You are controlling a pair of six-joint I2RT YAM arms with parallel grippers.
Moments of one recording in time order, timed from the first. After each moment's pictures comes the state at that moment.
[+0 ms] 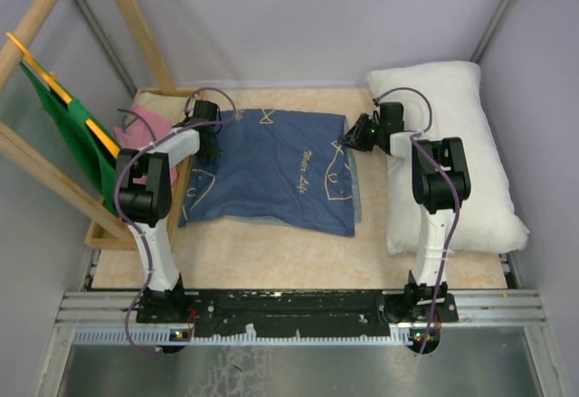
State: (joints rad) left arm -0.17 2.02 1.41 -0.41 -0.31 -0.45; right arm 0.10 2.13 1.35 0.08 -0.51 0.60
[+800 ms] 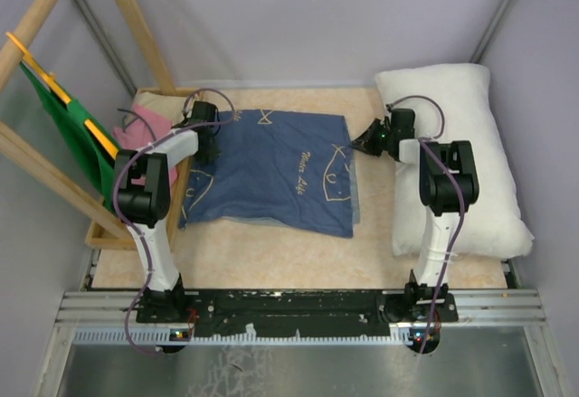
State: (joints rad) left arm -0.16 2.01 1.39 -0.41 -0.33 -0.44; right arm 0.04 2.10 1.24 0.18 -0.53 0.67
